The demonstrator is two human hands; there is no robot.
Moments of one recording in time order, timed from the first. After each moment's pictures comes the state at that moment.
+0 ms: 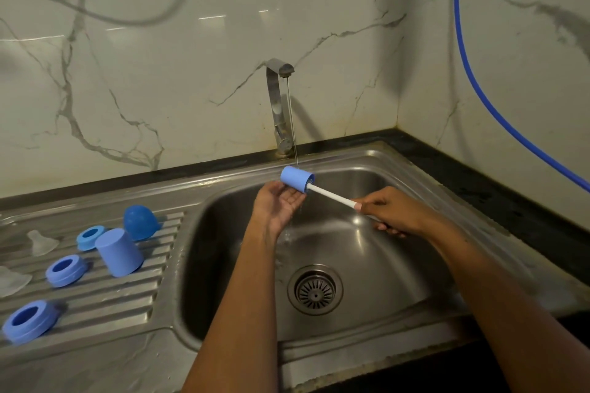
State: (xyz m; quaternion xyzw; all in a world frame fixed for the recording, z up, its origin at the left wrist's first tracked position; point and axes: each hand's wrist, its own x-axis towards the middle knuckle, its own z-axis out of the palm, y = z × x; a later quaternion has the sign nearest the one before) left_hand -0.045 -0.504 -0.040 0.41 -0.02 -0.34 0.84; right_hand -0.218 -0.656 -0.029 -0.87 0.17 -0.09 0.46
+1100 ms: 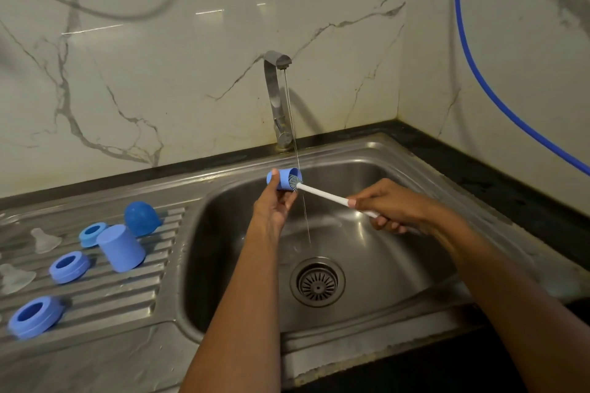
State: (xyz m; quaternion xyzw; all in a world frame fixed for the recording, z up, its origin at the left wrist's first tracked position) left_hand -0.041 -0.507 -0.048 0.39 0.05 -0.27 0.88; right_hand -0.219 -0.646 -0.019 -0.83 0.18 -0.02 0.53
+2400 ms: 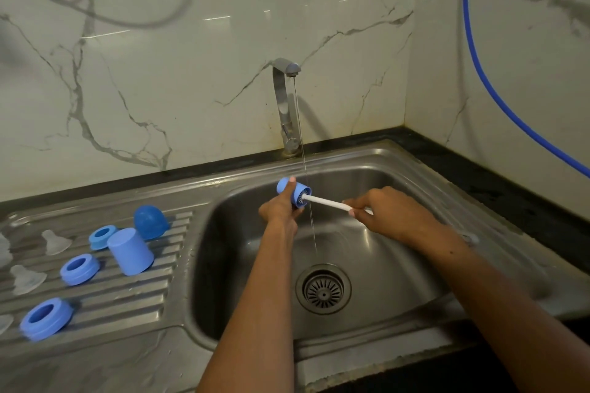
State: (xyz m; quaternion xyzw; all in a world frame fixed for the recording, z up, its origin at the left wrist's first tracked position) left_hand -0.055 -0.509 -0.046 0.53 0.08 -0.19 0.82; right_hand -0.207 -0.630 -0.024 -0.97 0.14 -0.12 0.12
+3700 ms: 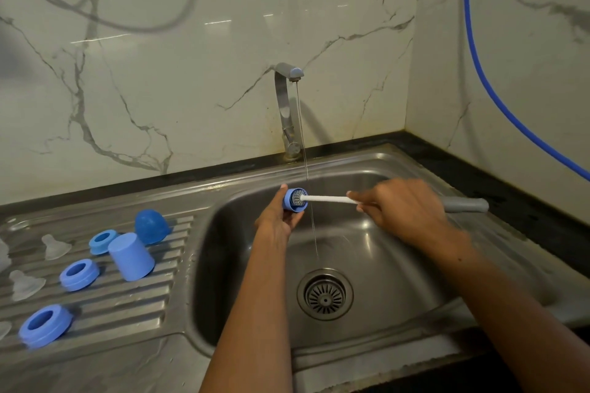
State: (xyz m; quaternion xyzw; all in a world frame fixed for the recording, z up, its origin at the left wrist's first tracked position) left_hand -0.050 -0.493 -0.042 0.44 0.12 -0.29 0.84; right_hand -0.217 -0.622 -0.003 -0.97 0.12 -0.22 -0.08
